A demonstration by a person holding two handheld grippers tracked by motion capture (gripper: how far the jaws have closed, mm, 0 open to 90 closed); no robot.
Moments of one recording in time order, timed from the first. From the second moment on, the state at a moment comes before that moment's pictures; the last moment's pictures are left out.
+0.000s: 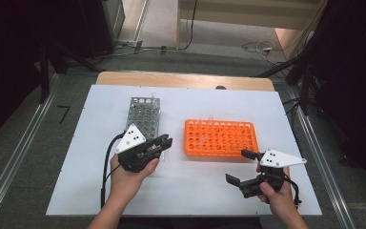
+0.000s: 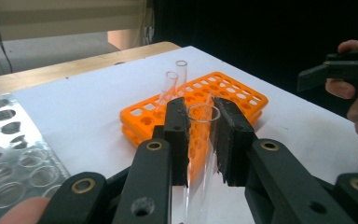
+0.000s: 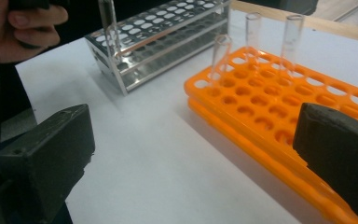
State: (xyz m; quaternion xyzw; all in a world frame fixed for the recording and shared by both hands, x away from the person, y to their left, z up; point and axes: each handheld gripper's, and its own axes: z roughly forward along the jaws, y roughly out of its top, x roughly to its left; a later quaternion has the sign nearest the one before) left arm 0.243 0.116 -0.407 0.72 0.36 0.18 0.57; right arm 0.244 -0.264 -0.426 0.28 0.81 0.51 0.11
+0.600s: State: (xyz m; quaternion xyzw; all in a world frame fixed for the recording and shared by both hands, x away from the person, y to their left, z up) left arm 0.273 0.131 -0.392 0.71 0.38 0.20 0.56; right arm 0.240 -0.304 -0.439 0.31 0.80 0.49 0.12
